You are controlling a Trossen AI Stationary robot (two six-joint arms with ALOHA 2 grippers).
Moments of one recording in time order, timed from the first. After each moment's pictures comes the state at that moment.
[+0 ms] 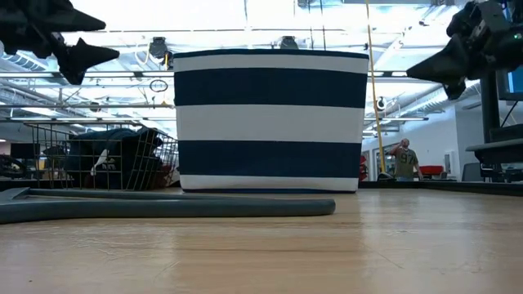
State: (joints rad) left arm -0.30 0.08 0.25 -0.21 -0.40 -0.29; right arm -0.15 0.05 0.27 -0.35 0.13 0.27
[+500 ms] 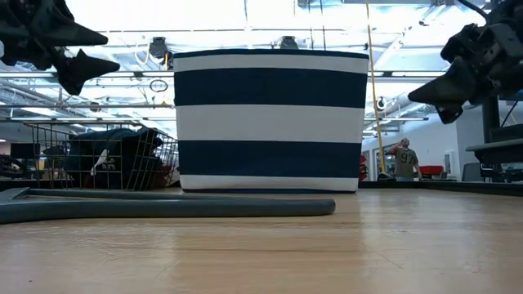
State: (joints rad) left arm -0.30 0.04 0.19 -0.21 -0.42 -0.31; right arm -0.15 0.02 0.12 -0.27 -0.03 0.28
